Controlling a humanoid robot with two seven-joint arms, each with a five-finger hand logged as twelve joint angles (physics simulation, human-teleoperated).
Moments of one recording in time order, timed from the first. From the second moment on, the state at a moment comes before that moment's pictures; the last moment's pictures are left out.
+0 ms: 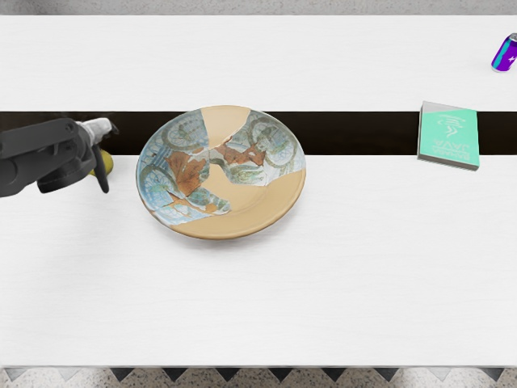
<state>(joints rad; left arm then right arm) -1.25 0.44 0.12 -0.96 0.90 0.06 0.61 -0.03 0.00 0.12 0.23 -0.19 0.11 -0.10</state>
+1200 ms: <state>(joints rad) -1.25 0.44 0.16 -0.96 0.87 0.01 0.61 -0.03 0.00 0.12 0.23 -0.19 0.11 -0.10</state>
